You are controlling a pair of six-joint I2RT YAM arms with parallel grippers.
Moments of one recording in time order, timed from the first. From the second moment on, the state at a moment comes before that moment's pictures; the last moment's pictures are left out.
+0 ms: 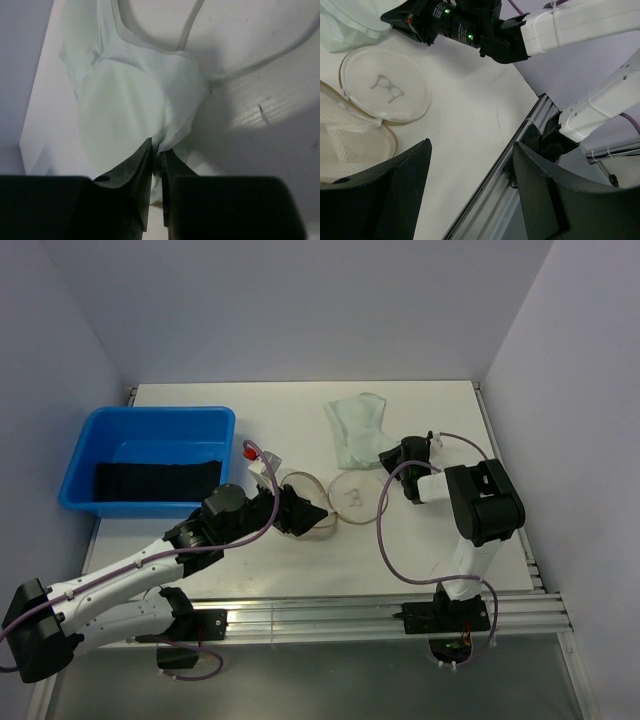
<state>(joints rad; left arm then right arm) -0.92 0.96 0.63 0.18 0.11 -0.64 0.18 1.82 0.72 0.55 0.10 1.03</state>
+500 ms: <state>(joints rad) -0.92 0.94 0.81 0.04 0.05 -0.54 0.19 1.36 1.22 0.12 -0.23 0.35</state>
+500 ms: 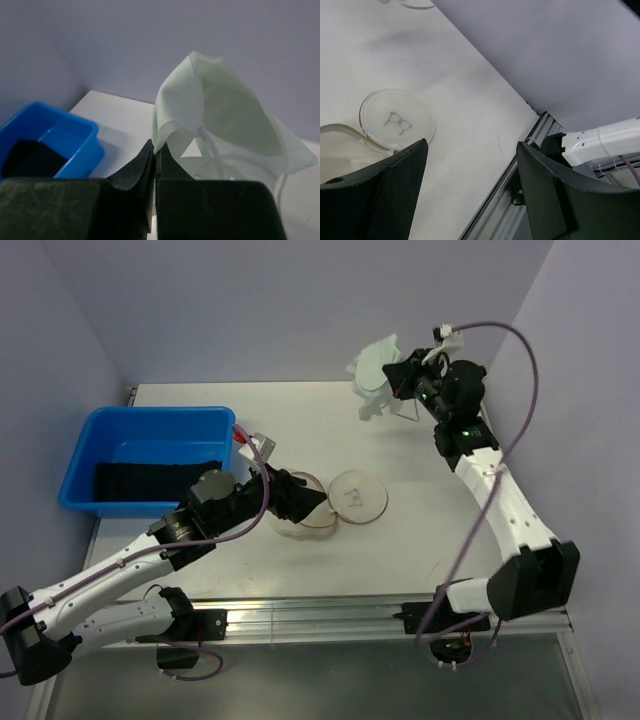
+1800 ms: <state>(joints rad) -0.92 0.72 0.92 -0.25 0.30 -0.34 0.60 1.24 1.75 -0.97 -0.73 -0.29</state>
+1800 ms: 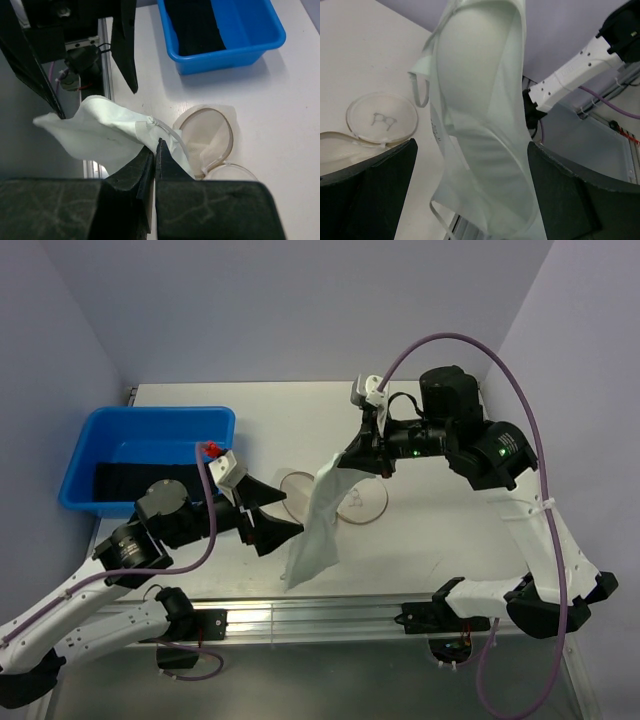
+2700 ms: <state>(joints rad) -0.92 0.77 0.86 -0.25 0.20 -0.42 0.65 1.28 1.84 -1.01 -0.59 -0.29</state>
